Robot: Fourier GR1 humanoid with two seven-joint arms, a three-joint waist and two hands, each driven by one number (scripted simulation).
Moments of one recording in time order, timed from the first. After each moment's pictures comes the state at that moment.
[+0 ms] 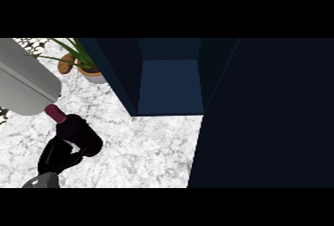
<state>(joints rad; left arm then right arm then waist) -0.25 0.24 0.32 -0.56 0.13 -0.50 -0.65 -0.13 -0.38 0.69 -2.51 0.13 -0.60 0.63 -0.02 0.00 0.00</state>
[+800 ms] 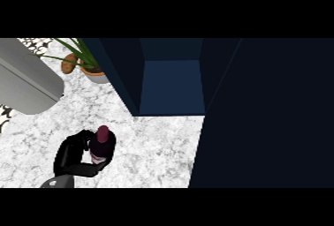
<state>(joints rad) -0.19 0.15 0.23 -0.70 0.06 -0.33 -0.81 -0.10 -0.43 0.69 -2.51 0.12 -0.62 0.58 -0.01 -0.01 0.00</state>
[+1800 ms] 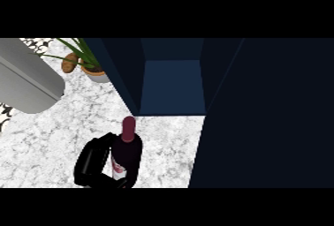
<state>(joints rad) 0.04 0.01 -0.05 -1.27 0.12 -0.30 -0.51 -0.04 -0.49 0.67 -2.51 0.10 -0.64 0.50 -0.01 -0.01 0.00</state>
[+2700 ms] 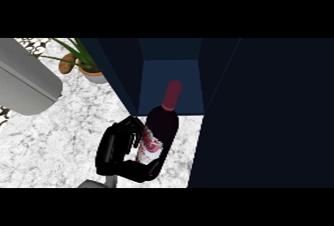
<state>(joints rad) -0.04 0.00 -0.31 -1.47 0.13 0.16 -0.35 0.04 -0.55 0.67 -2.51 0.09 -0.65 0.39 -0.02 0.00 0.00</state>
